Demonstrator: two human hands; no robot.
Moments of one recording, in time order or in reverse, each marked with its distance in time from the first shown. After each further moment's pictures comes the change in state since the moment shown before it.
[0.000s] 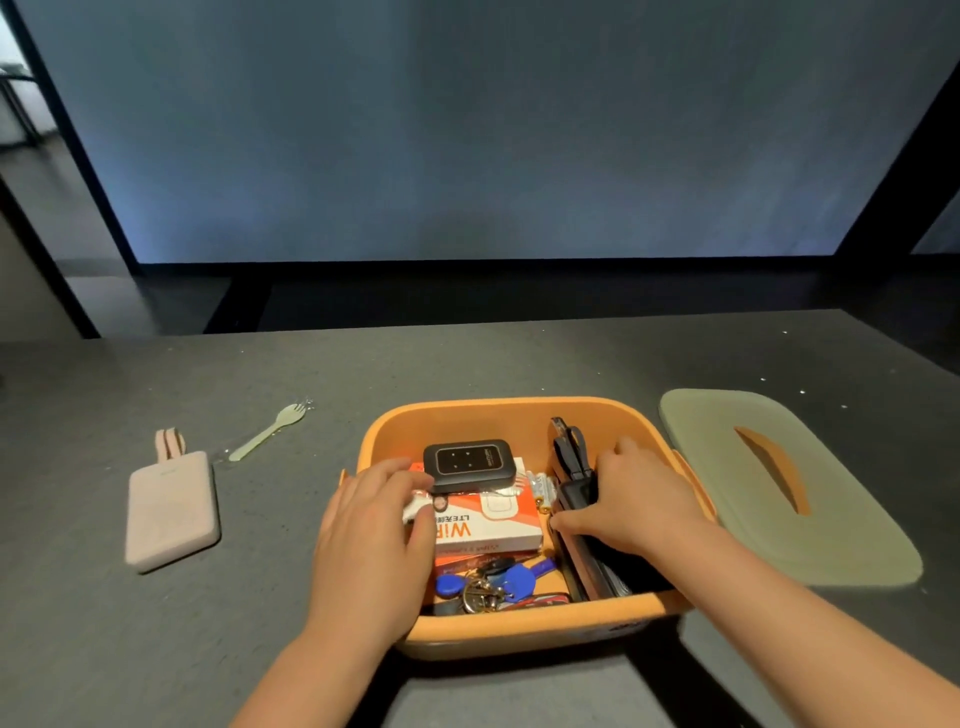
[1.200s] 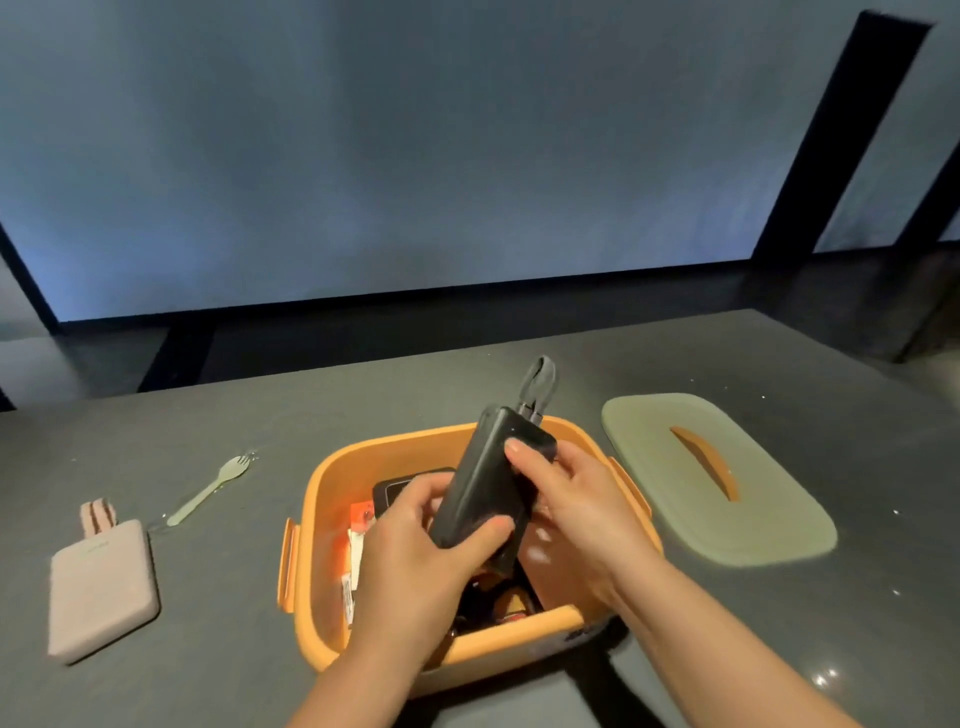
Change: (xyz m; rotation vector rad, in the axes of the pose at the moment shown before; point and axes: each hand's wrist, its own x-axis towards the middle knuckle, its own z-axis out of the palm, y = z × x) left_hand 0.000 0.066 0.011 -0.613 -0.104 -0.019; right_hand -0.049 -0.012 -0.025 1.603 0.025 0.003
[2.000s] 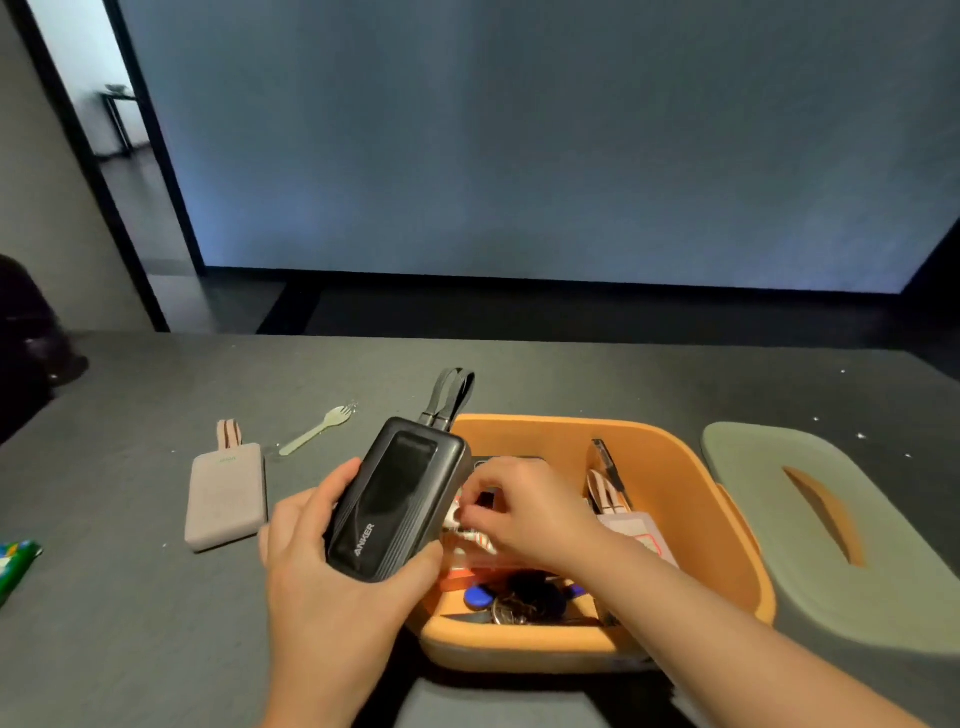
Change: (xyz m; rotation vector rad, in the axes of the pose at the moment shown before) left_hand -0.043 -0.036 -0.075 0.090 0.534 -0.024; right_hand 0.047 0.034 0.077 -1.070 -0.481 -0.448
